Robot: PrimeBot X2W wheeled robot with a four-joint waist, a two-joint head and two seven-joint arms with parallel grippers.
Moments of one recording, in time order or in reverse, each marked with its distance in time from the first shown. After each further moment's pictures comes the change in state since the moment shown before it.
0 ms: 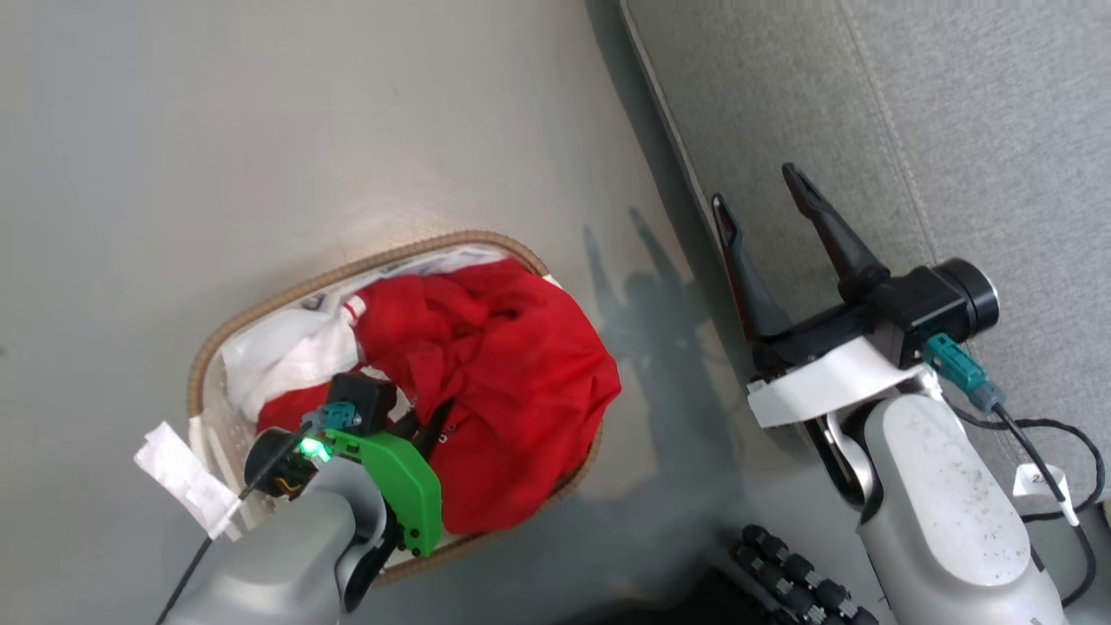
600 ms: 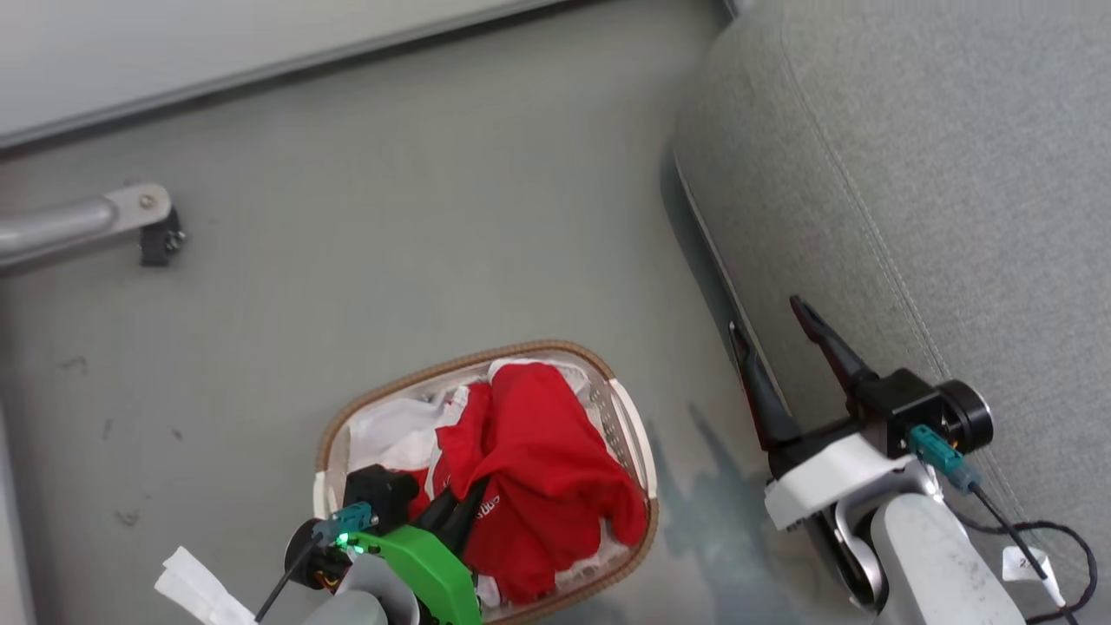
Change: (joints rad) left arm 0.320 -0.036 0.351 -0.233 0.255 0.000 -0.002; right arm 0.169 0.000 -0.030 0.082 -0.025 0.000 0.000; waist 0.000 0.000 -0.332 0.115
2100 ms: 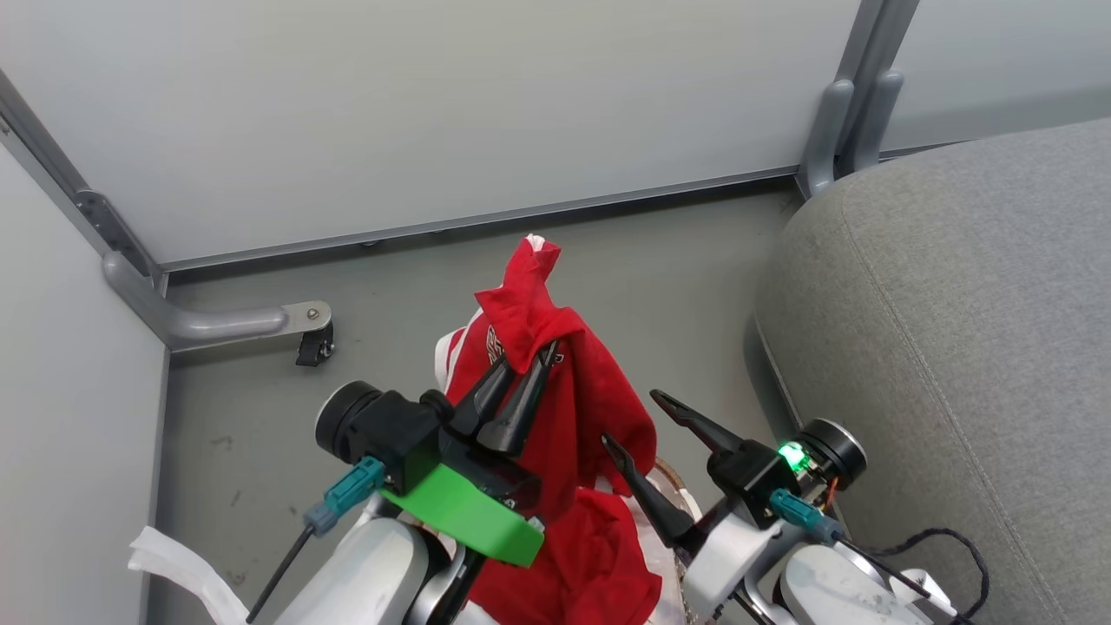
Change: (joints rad) left arm 0.046 -0.051 0.233 -0.536 0.315 0.000 0.000; right arm -0.019 -0.059 0.347 0.102 0.023 0.000 0.000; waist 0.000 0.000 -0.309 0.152
